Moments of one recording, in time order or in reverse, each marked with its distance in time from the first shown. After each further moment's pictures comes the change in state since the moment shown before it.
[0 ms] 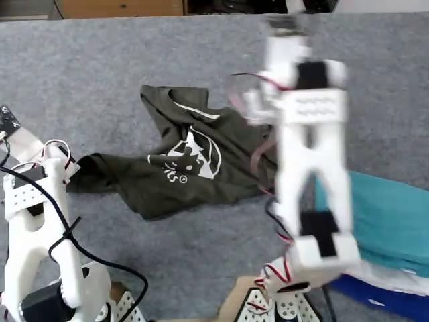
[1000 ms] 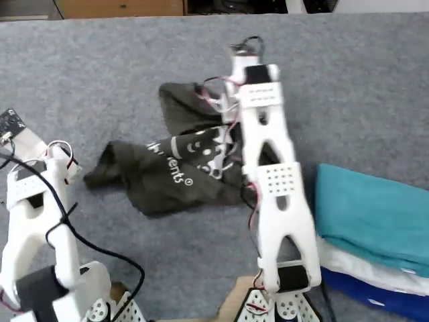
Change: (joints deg) left arm 0.0 8.8 -2.2 -1.2 -0.1; right arm 4.1 59.5 -55.7 7.5 -4.0
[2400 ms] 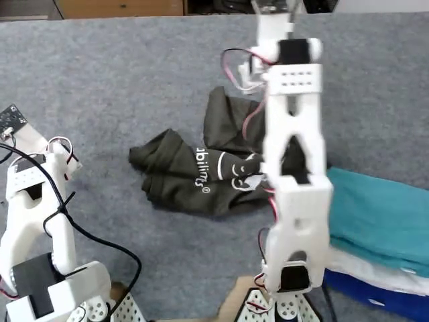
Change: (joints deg) left arm 0.1 4.8 -3.7 0.9 0.1; right arm 0.5 -28.0 16.5 -6.2 6.3
